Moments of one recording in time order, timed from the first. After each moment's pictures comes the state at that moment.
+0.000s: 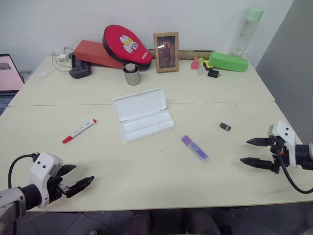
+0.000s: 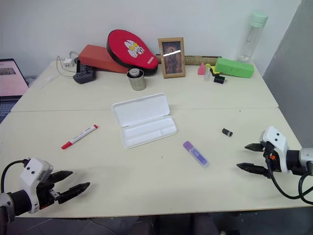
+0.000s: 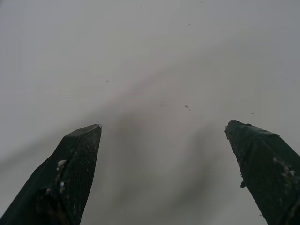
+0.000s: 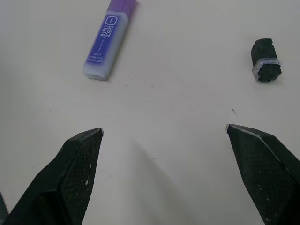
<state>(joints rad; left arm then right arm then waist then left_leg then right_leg) 0.46 0.85 0.56 -0.40 -0.55 0.64 -0.85 -0.04 -1.06 -0.22 -0.18 0.45 0.60 1.16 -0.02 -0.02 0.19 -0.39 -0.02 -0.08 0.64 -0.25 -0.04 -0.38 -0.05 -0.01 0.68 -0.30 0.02</state>
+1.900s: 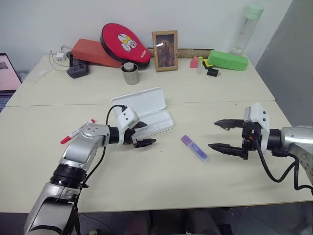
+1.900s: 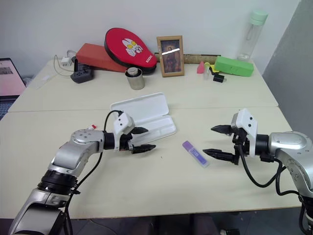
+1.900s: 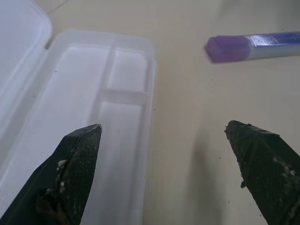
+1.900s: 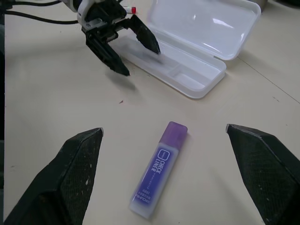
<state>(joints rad) -0.53 0.62 -0.22 0.17 -0.26 0.43 -1.04 -0.26 -0.89 -0.12 -0.47 0.61 0.71 0.98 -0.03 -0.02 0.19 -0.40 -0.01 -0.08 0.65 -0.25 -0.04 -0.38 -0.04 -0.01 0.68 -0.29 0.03</state>
